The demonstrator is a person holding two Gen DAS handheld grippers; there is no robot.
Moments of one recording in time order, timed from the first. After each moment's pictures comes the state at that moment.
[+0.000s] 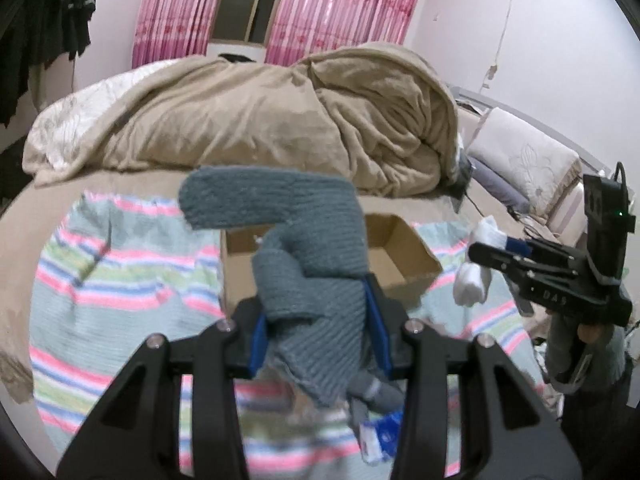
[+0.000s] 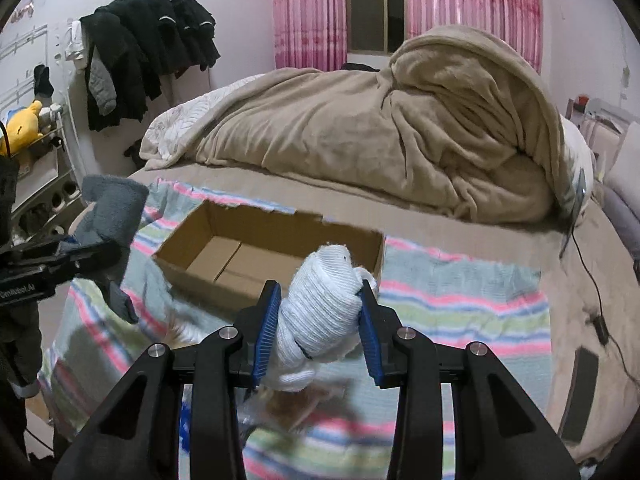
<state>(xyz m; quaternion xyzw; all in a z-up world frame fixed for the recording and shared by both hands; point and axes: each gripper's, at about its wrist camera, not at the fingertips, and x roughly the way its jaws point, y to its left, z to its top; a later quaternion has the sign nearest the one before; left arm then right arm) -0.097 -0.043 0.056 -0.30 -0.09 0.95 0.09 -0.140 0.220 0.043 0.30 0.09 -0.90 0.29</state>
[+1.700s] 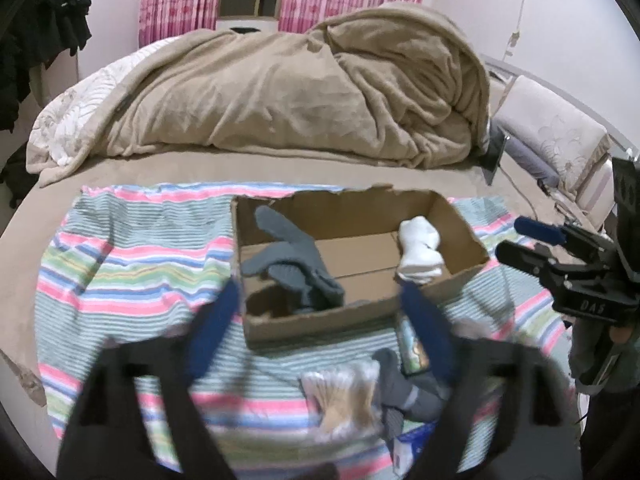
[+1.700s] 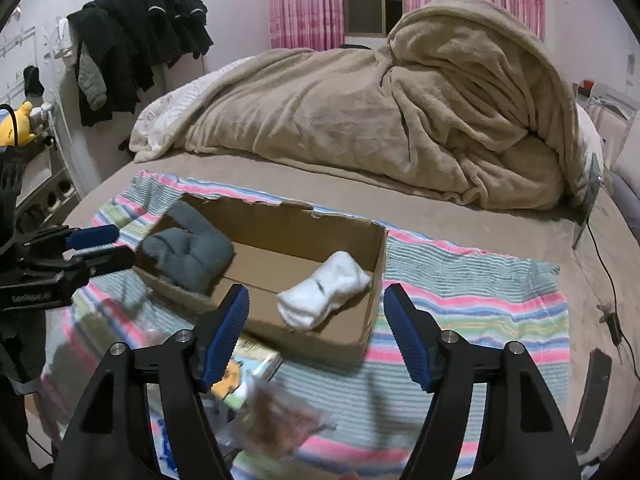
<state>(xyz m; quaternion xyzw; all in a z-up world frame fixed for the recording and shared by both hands) -0.132 -0.034 0.032 -0.36 -0.07 0.93 0.06 -0.168 0.213 0.023 0.34 0.08 -0.89 0.29</state>
